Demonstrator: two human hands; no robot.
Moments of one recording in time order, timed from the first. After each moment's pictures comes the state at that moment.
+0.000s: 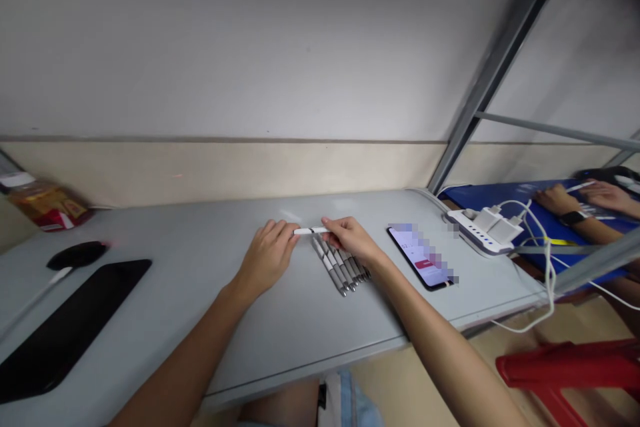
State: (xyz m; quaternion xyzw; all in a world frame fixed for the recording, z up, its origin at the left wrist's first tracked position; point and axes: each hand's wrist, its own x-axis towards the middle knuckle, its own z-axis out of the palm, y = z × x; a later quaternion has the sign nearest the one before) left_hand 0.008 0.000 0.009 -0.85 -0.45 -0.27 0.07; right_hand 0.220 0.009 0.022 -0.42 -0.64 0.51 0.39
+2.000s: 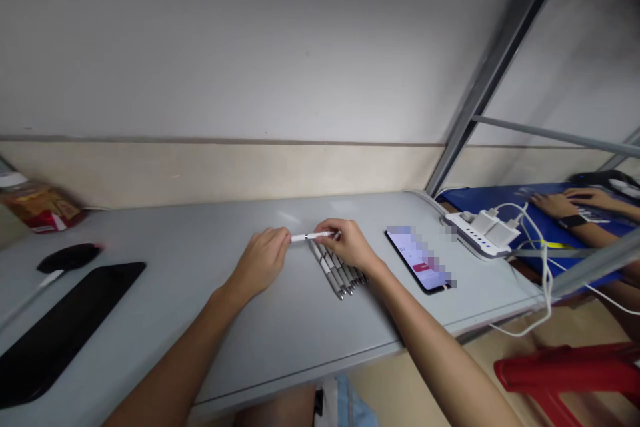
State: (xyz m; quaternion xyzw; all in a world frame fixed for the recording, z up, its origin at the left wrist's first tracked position) left_hand 0.001 0.004 0.005 -0.85 -0.47 -0.24 0.03; right_hand 0.221 0.012 0.014 -0.41 -0.77 0.27 0.41
